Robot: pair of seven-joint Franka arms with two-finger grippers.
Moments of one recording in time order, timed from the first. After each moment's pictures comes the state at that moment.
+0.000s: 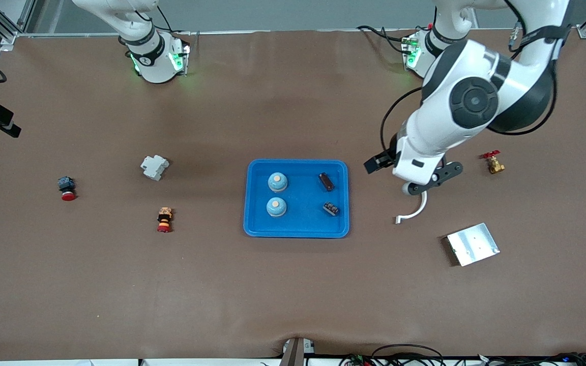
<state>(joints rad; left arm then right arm) -0.17 0.32 -0.35 -1.55 -0.06 1.77 -1.00 -0.06 -0.03 -0.04 -1.54 0.04 1.56 -0.05</state>
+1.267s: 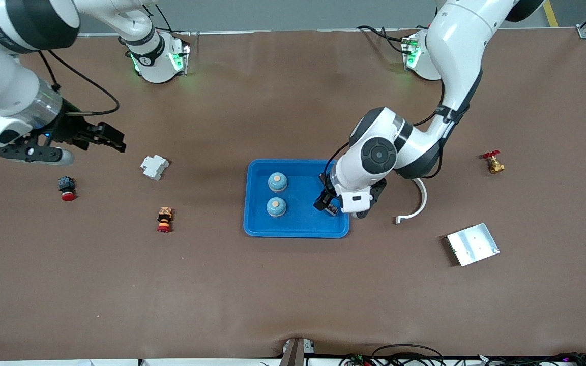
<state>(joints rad) -0.32 0.64 -0.35 -1.55 -0.05 2.17 -1.53 0.21 -0.04 -0.03 -1.80 0.10 1.74 0.28</state>
